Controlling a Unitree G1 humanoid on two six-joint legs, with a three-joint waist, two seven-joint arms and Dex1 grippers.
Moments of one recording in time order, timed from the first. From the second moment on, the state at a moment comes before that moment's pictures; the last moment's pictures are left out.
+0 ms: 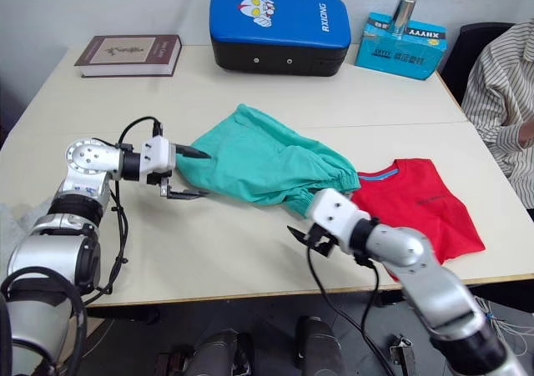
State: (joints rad) left arm -1.05 0.60 -0.02 1.20 0.10 -0.68 -1.28; right arm -0.29 -0.66 0.33 -0.50 0.03 0.54 0.50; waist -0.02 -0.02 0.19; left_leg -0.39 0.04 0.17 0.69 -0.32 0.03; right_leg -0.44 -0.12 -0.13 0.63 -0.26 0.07
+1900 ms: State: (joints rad) left arm 0.31 0.66 0.21 -0.47 -0.11 0.00 -0.82; right arm -0.32 -0.77 0.26 0.27 0.06 -0.72 1.01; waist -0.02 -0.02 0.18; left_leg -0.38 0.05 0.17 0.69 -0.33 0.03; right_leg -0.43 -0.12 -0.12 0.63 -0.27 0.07
